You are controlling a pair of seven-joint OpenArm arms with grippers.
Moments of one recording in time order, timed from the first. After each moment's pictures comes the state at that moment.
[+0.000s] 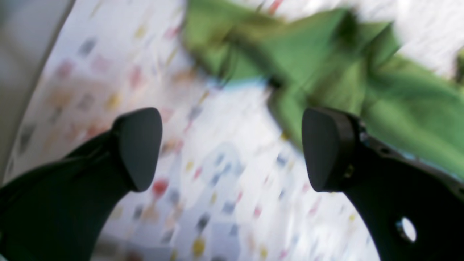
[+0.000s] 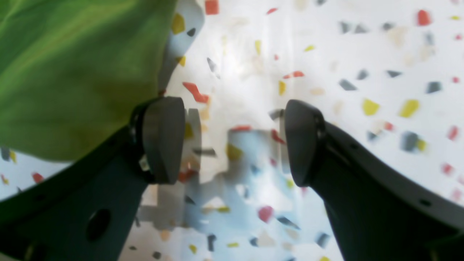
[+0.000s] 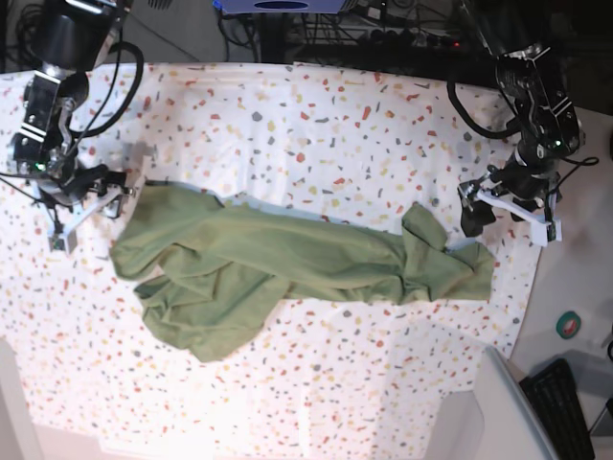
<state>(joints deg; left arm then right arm) 6.3 -7.5 -33.8 79.2 -17.1 -25.3 33.4 1.0 2.3 27.0 71.4 0.1 21.9 -41.1</state>
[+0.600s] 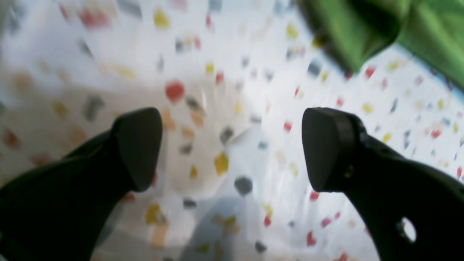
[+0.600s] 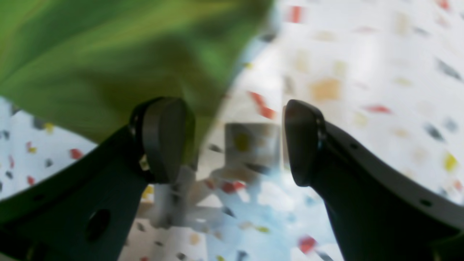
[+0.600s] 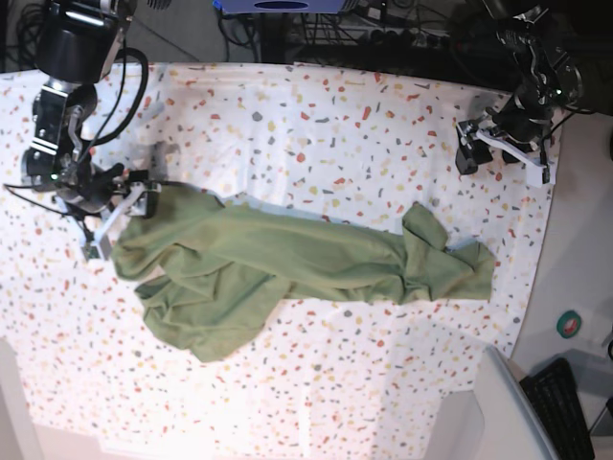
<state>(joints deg) 12.1 -6.9 -39.1 74.3 -17.0 -34.3 33.5 2.6 2.4 23.0 68.1 0.1 31.2 -40.7</state>
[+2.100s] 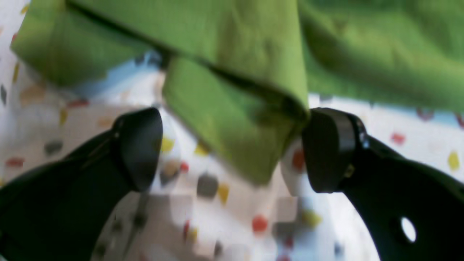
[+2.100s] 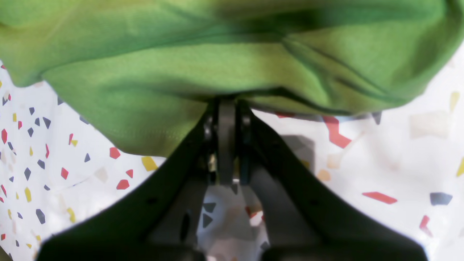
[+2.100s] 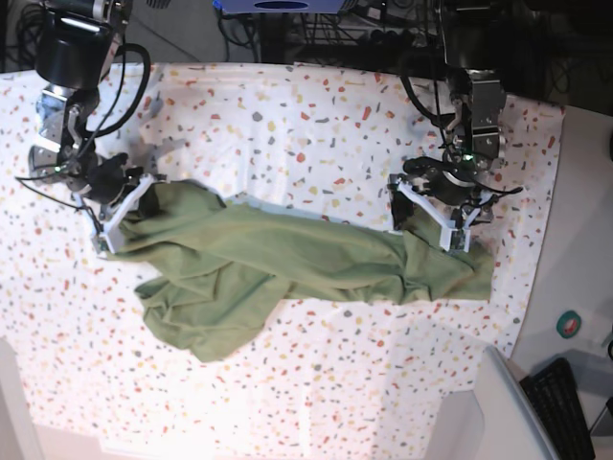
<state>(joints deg) -1.0 -6.5 -11.8 58.0 1.7 -16.3 10.2 3.4 4.0 23.0 58.5 2.3 38.9 -32.8</state>
